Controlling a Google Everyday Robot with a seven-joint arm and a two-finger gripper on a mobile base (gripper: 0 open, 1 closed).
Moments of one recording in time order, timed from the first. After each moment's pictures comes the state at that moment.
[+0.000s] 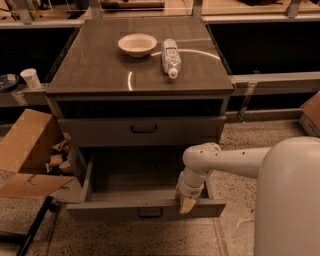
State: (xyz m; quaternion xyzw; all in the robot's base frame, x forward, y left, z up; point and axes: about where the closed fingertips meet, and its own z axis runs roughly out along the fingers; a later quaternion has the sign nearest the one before) arm 0.511 -0.095 0.409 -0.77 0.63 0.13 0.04
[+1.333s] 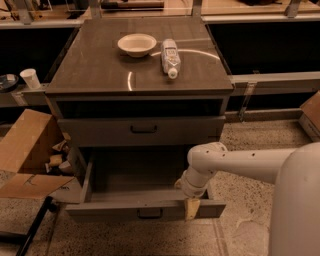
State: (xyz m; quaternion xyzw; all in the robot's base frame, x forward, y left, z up) arm 0.506 -0.097 0.430 -0.77 0.62 0.12 0.06
